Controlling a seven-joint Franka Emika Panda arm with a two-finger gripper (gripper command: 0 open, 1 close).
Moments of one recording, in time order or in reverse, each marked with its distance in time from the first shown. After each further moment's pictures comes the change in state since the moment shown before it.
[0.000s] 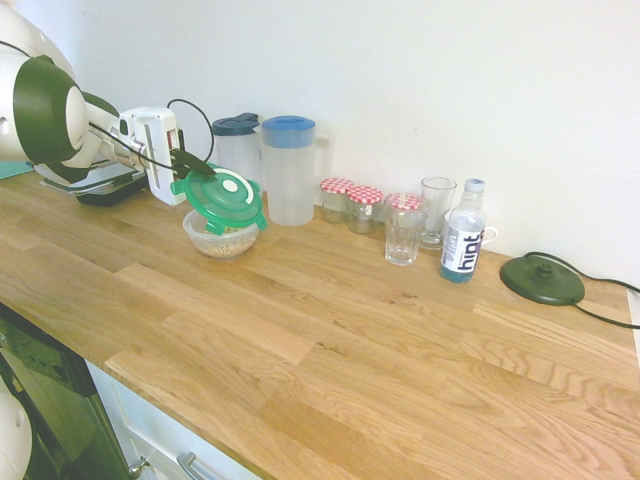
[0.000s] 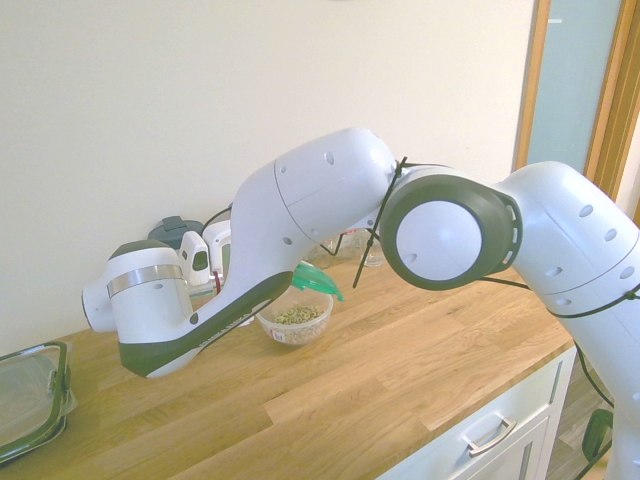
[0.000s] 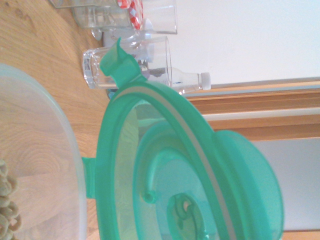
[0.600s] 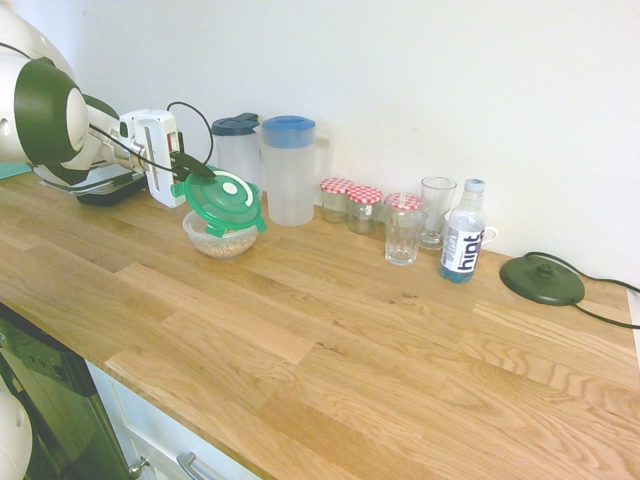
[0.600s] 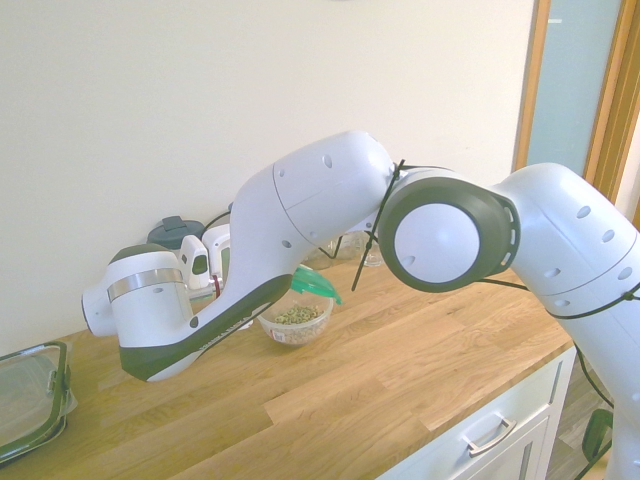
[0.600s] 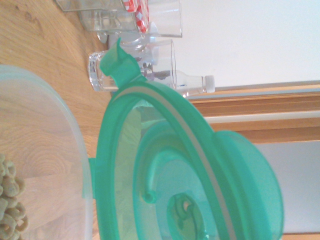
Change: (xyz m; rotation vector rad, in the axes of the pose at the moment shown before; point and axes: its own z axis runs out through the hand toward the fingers) arm -0.003 0.000 -0.004 0.009 0.004 -0.004
